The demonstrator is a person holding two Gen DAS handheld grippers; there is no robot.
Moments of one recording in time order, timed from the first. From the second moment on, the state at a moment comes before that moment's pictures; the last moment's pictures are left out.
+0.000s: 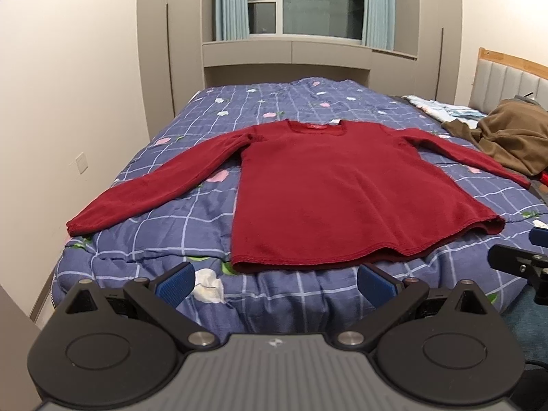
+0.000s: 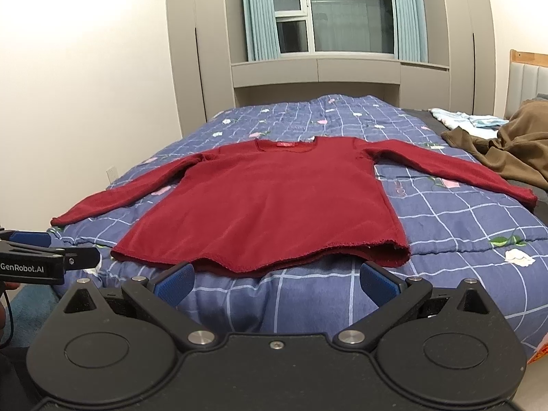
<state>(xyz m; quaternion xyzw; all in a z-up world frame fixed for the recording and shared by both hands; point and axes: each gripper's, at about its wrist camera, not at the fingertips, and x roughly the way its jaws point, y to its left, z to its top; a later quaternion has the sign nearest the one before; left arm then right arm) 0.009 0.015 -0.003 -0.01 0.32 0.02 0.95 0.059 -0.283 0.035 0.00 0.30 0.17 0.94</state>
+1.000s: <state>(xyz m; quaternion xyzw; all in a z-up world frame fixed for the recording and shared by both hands) 0.107 0.192 0.002 -0.13 0.36 0.26 0.88 0.216 -0.114 0.040 -0.15 0.30 0.33 0.89</state>
